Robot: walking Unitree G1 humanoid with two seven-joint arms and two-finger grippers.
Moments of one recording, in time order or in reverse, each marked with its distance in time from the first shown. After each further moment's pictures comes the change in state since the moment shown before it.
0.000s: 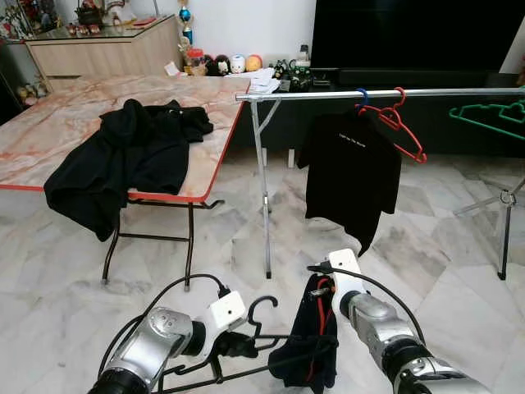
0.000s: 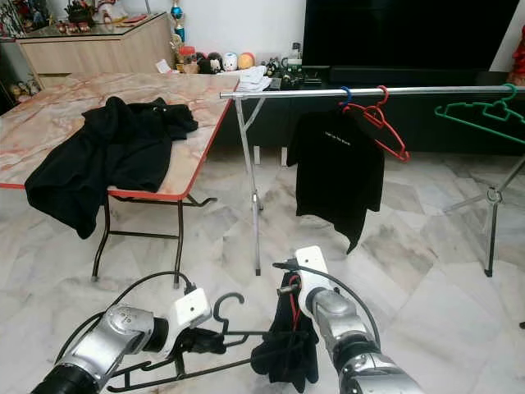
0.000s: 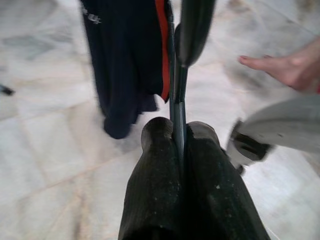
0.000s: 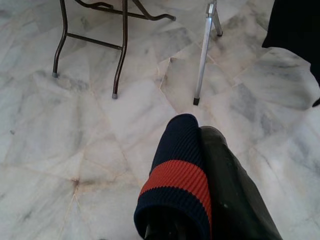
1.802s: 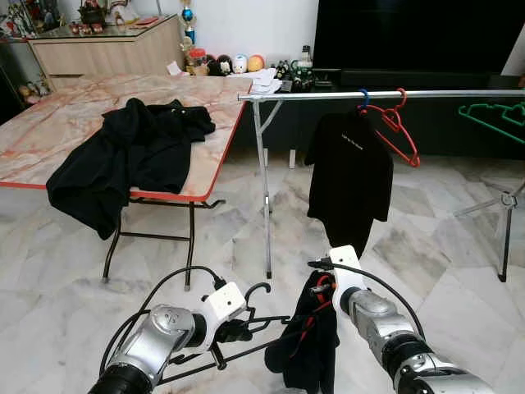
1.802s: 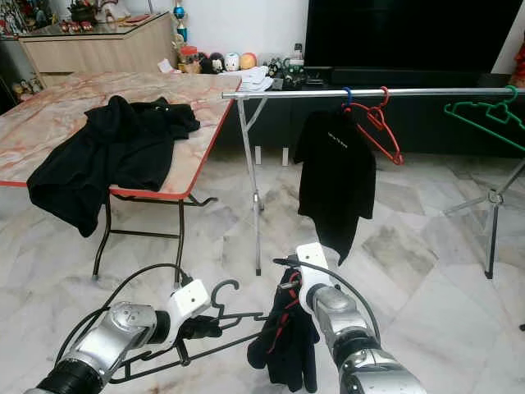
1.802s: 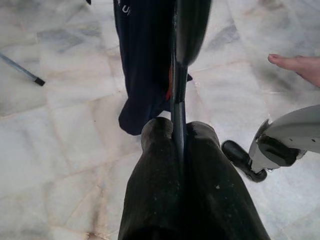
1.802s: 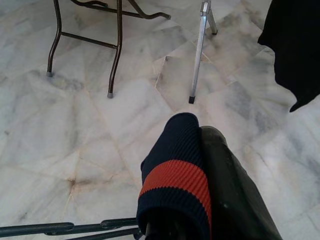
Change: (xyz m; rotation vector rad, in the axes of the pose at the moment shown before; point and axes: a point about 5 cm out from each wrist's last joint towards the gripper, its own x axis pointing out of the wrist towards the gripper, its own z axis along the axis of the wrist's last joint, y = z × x) left arm 0.001 0.008 -0.002 -0.003 0.021 0.108; right arm -0.002 -0.005 -0.002 0.008 0.008 -0.019
